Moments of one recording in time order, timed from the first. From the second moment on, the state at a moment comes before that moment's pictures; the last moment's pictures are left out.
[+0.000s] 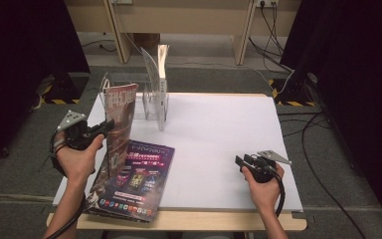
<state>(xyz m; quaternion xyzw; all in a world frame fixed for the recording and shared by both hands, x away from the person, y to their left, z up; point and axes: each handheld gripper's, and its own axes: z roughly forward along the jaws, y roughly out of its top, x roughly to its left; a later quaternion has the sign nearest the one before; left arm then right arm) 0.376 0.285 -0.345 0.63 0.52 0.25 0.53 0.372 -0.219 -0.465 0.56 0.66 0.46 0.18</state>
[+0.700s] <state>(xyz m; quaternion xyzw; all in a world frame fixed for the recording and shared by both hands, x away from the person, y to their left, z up) 0.394 0.291 -0.340 0.62 0.52 0.26 0.53 0.367 -0.224 -0.471 0.57 0.65 0.46 0.19</state>
